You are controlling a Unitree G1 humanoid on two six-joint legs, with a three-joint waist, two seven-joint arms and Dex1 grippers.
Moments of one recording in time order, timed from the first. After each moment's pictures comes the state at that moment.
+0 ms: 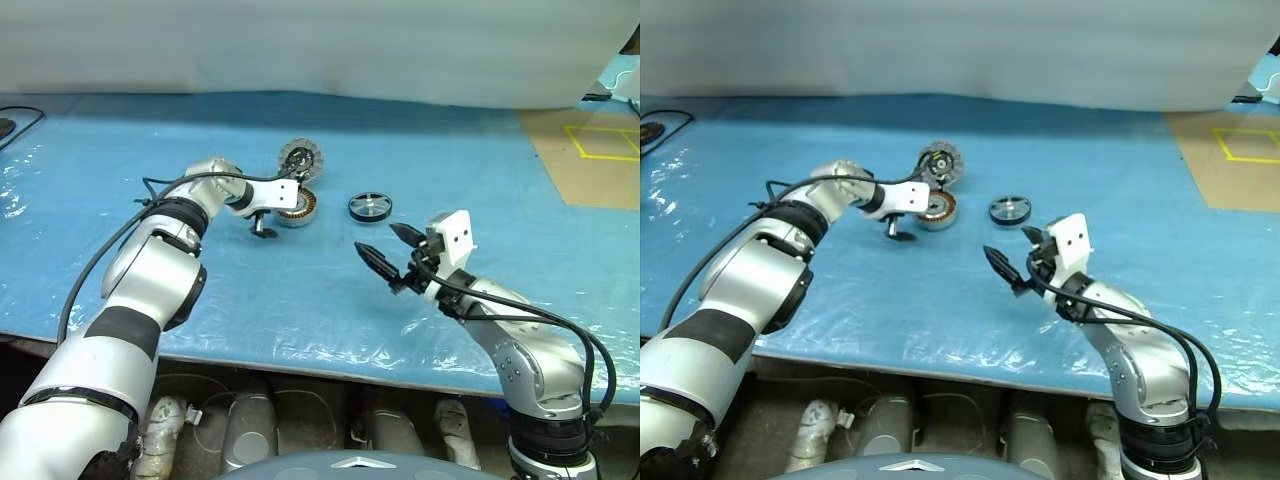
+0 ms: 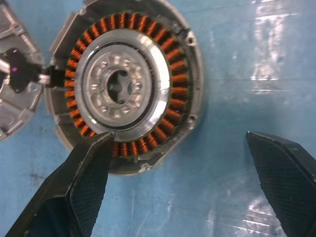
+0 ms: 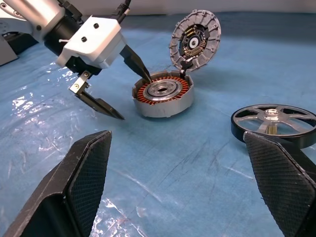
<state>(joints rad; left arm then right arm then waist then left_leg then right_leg) -1.28 0.35 -0.45 1.34 0.46 -0.29 -0.98 -0.10 -0.31 -0.07 -0.58 0.40 0.76 0.48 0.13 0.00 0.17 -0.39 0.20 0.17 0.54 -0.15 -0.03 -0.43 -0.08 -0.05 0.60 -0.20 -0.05</state>
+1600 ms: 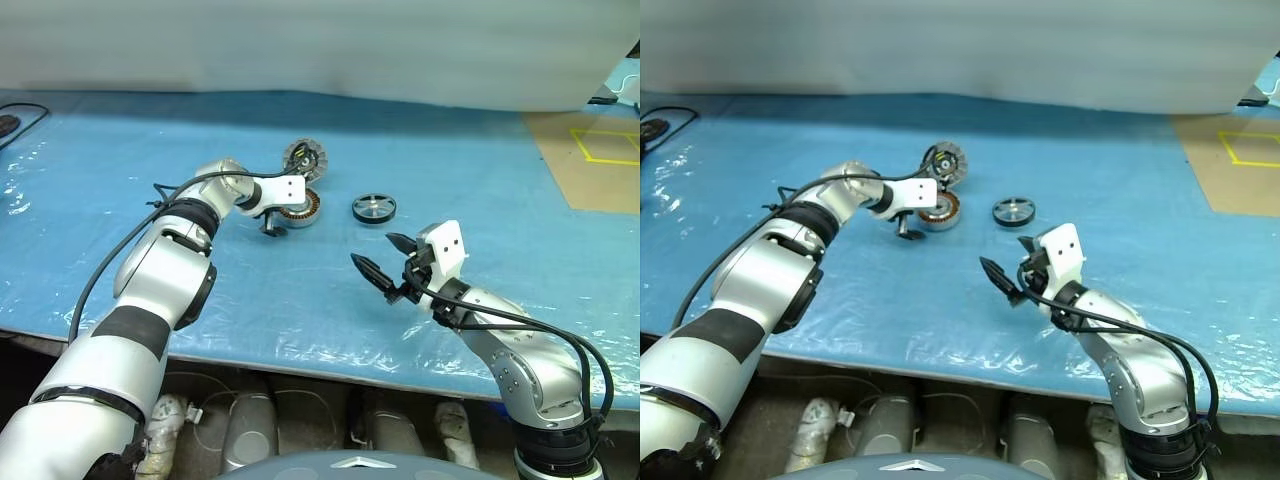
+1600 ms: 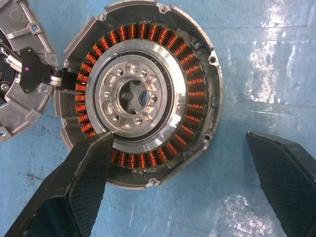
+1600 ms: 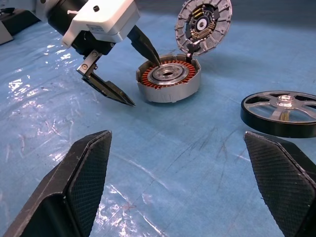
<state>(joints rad) -1.29 0.30 -0.38 1.35 0.47 -0.23 -1.01 -0.06 -0.36 -0.02 -0.60 0.41 0.75 0.42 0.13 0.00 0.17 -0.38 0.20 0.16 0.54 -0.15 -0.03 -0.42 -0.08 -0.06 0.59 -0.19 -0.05</state>
